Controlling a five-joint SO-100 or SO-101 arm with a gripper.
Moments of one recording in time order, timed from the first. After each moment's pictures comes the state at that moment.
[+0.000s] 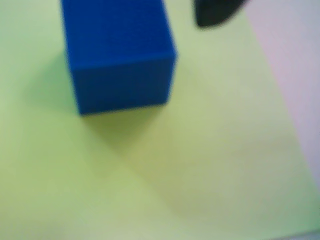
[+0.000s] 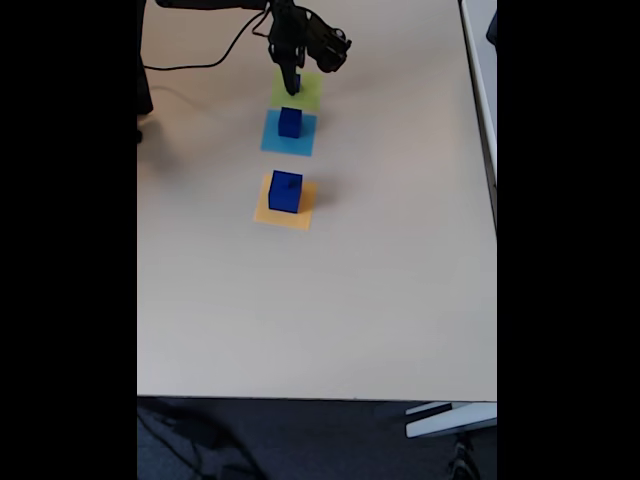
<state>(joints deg) -15.4 71.9 82.6 62.3 121.6</state>
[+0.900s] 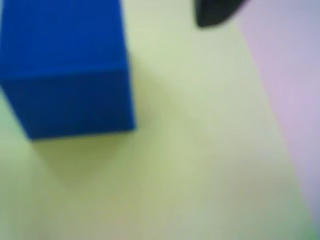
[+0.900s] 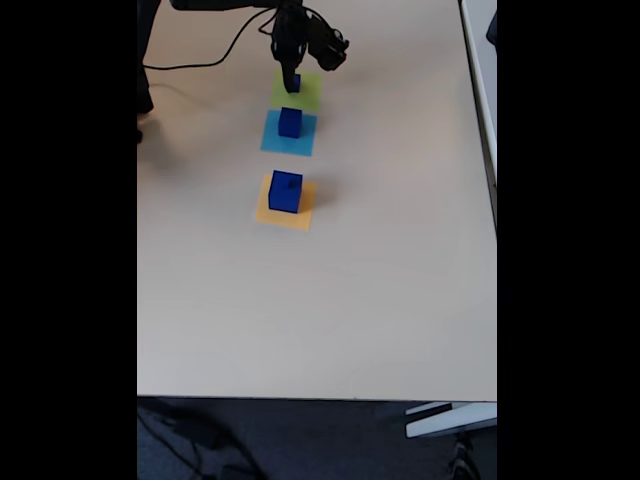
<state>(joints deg) -18.0 63.3 73.7 68.8 120.1</state>
